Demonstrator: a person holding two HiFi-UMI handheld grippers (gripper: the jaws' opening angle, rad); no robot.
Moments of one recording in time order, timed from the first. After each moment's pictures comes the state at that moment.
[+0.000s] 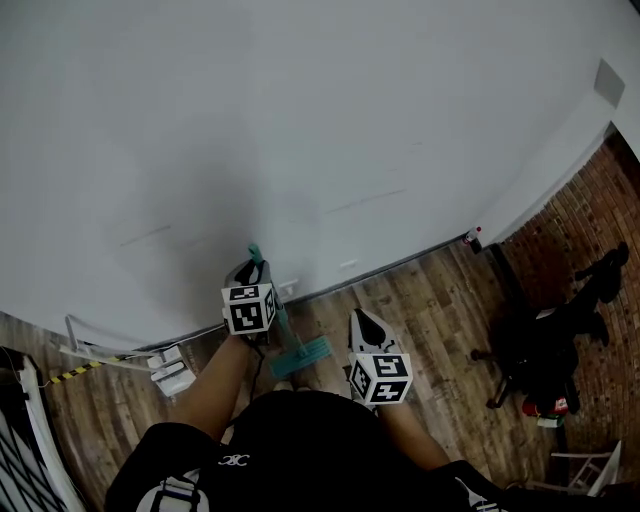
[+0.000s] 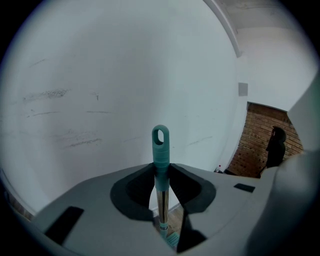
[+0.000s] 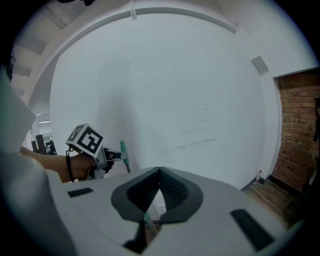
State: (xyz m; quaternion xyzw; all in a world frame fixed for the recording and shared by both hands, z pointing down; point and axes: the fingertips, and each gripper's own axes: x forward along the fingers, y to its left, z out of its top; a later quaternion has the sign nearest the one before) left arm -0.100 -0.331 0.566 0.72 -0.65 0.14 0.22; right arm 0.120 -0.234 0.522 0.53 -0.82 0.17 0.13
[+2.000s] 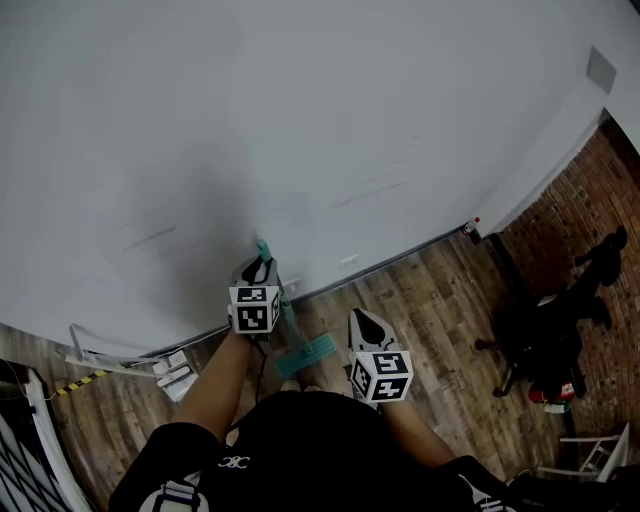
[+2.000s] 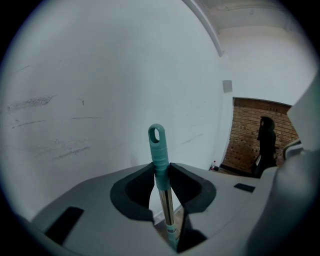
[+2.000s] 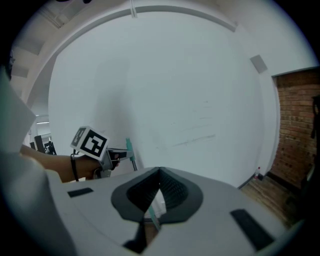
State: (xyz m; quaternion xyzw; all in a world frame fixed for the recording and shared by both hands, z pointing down) left arm -0.092 -0.339 0.573 0.76 -0.60 0.15 0.17; right arm 0.105 -0.222 0.530 0.53 -0.82 0.18 0.14
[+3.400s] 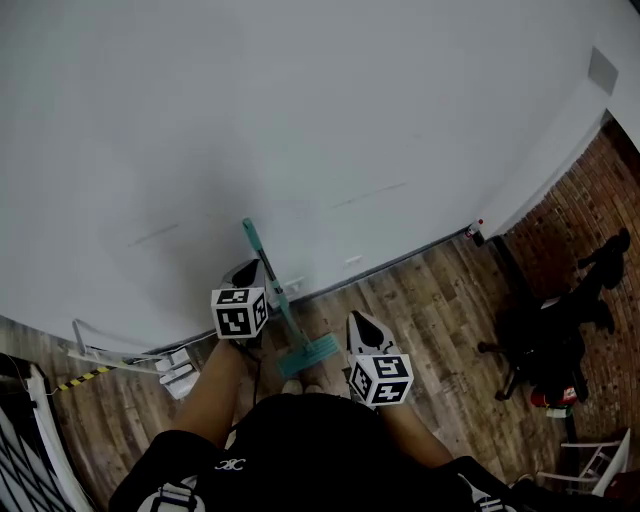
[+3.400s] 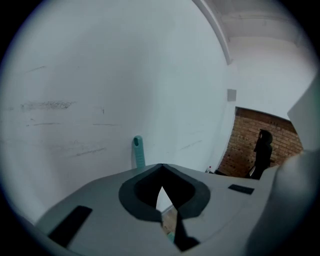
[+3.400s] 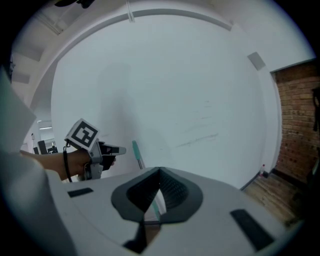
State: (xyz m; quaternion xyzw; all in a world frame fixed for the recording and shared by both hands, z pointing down) left arm -0.110 -0.311 0.538 0.76 -0.61 0.13 0.21; right arm 0.100 -0.213 0.526 0.52 -0.83 0.19 0.11
